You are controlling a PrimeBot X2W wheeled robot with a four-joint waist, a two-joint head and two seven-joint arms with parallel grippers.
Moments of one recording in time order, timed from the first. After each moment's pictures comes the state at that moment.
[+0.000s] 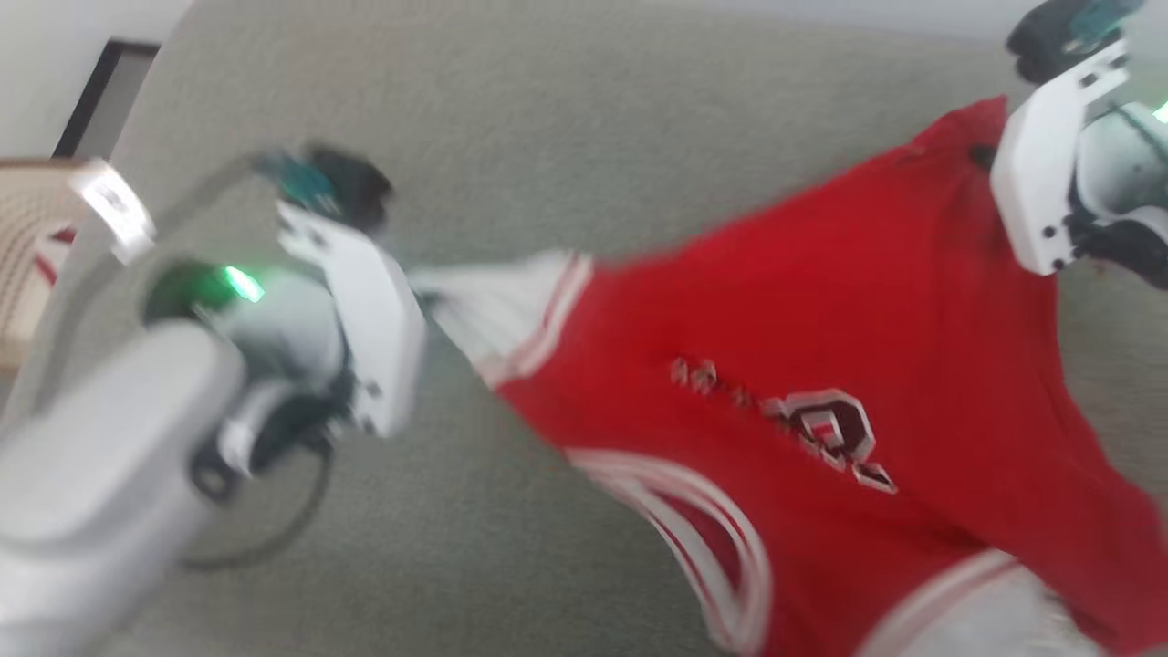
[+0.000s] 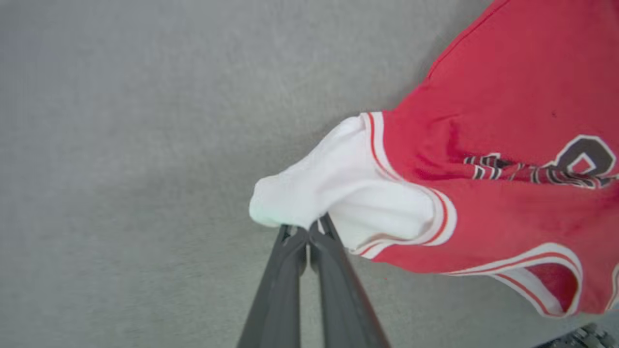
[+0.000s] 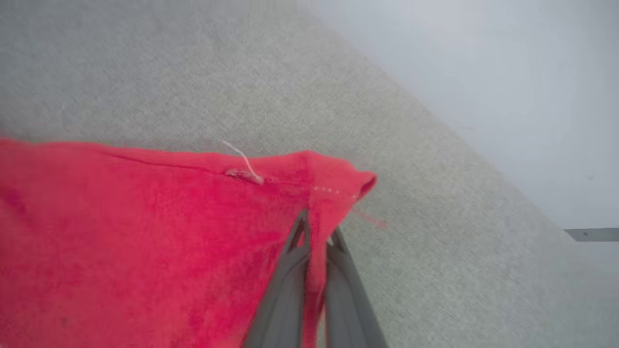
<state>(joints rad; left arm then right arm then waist) -0.79 0.67 -0.76 -0.03 -0.97 0.23 0.70 -1.09 -0.63 0.84 0.57 0.80 0.13 0.58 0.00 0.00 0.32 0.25</state>
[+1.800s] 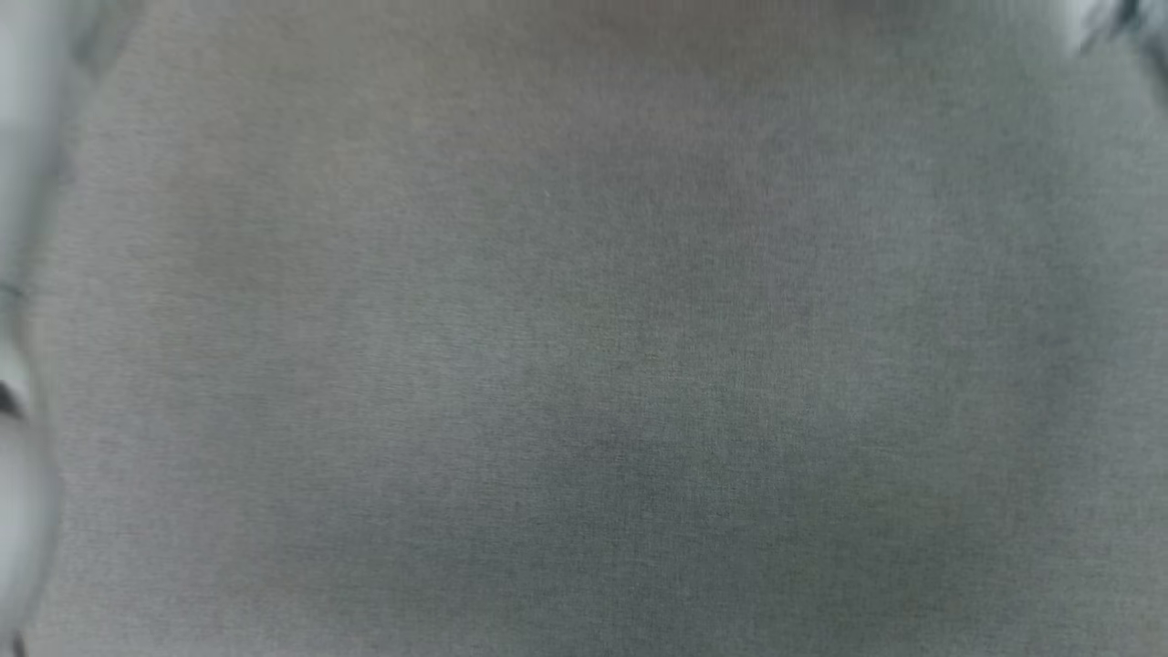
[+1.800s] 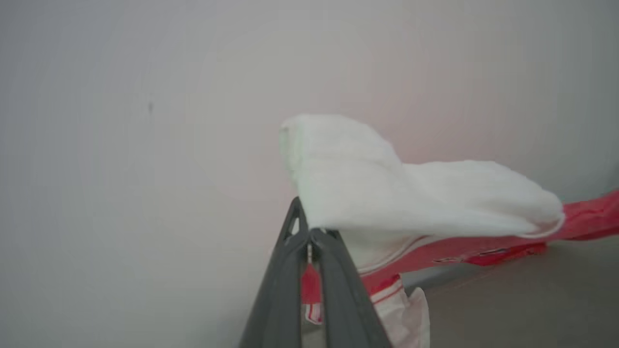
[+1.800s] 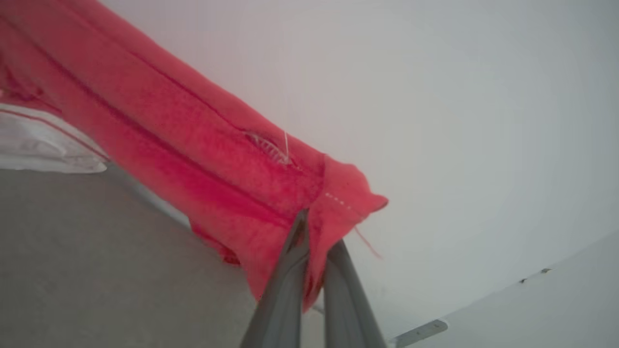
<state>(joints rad) -1.64 0.38 -0.70 0.99 -0.63 -0.10 -0.06 -1.34 -0.37 0.35 0.93 0.04 0.13 -0.09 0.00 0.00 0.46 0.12</state>
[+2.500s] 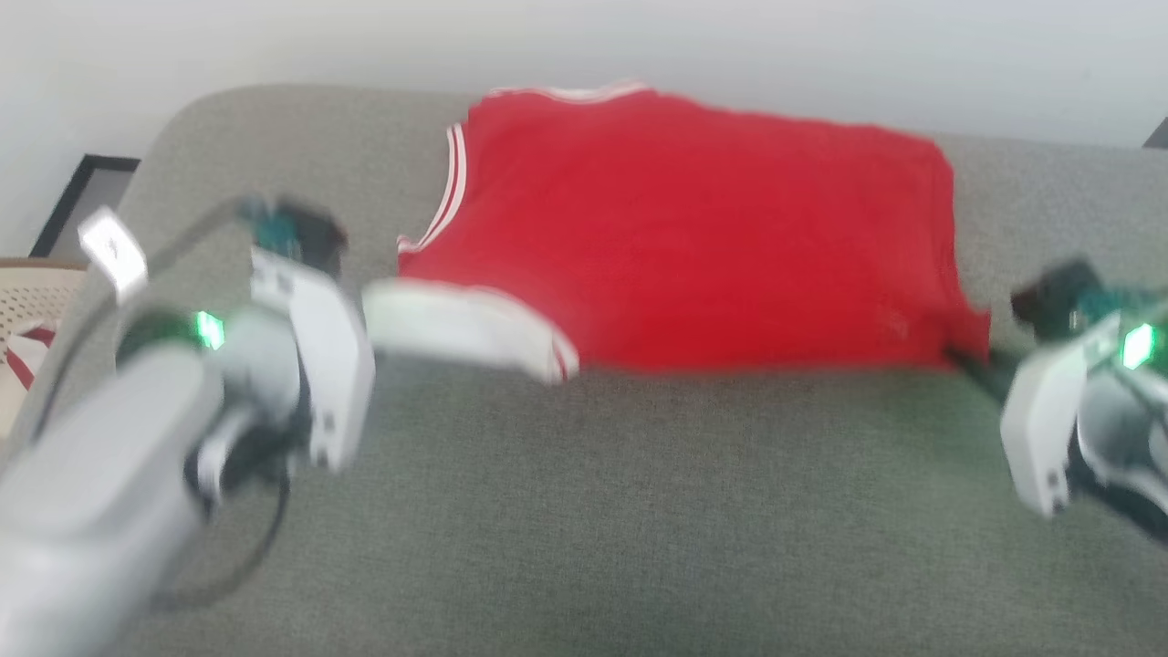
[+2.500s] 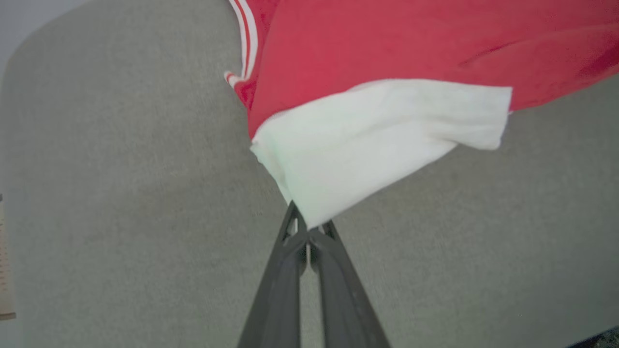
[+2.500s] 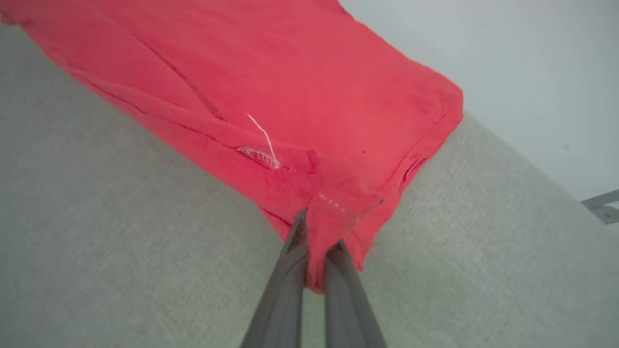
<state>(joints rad) -0.82 0.66 -0.86 0.31 -0.99 0.06 0.59 -0.64 -0.77 0.78 0.32 0.76 0.13 0.24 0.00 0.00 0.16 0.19</state>
